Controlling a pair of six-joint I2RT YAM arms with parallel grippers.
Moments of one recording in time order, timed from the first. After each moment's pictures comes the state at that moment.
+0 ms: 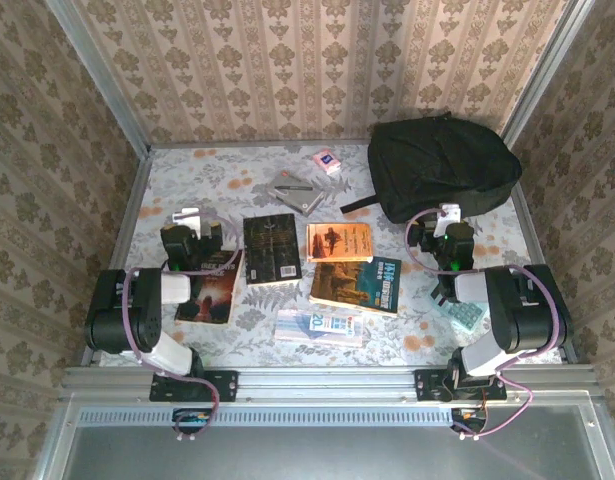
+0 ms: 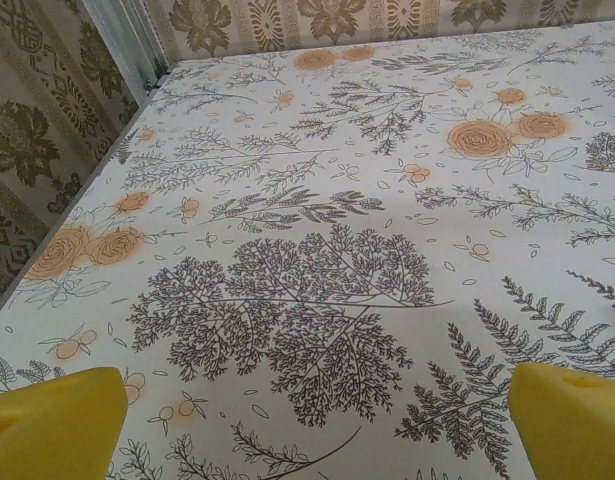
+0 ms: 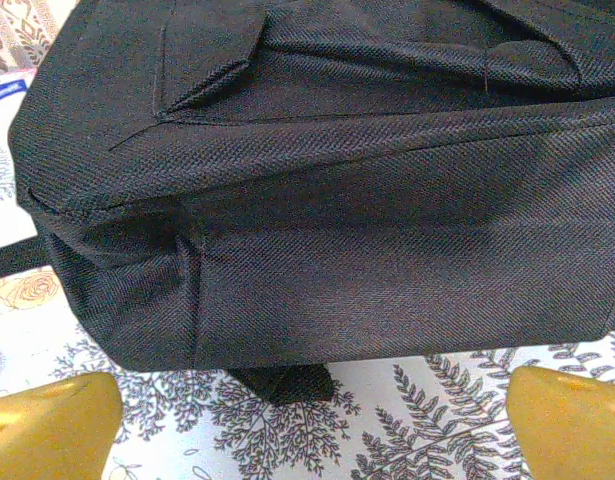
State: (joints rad) left arm -0.04 1.54 0.40 0.78 -0.14 0.08; right arm 0.00 1.54 0.39 0.80 0.04 0.03
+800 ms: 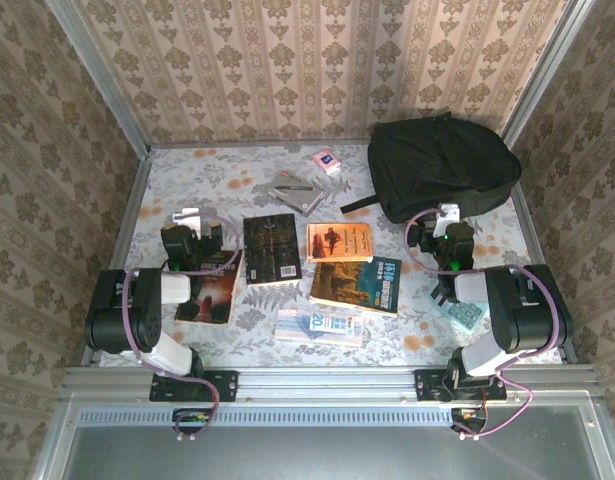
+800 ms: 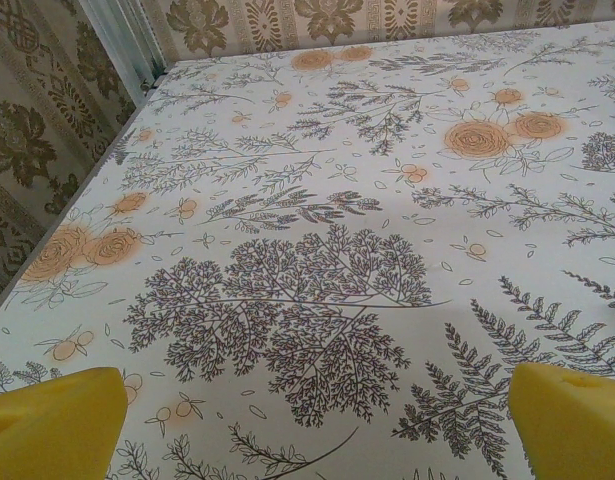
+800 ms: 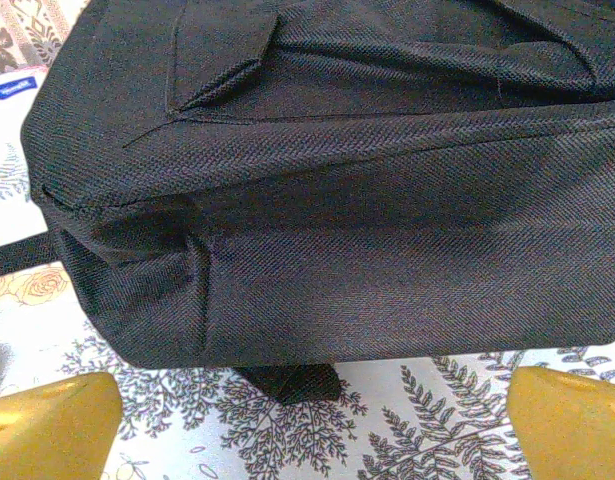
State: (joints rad) left arm -0.04 1.54 0.40 0.78 -0.13 0.08; right arm 0.00 1.54 0.39 0.80 0.02 0.03
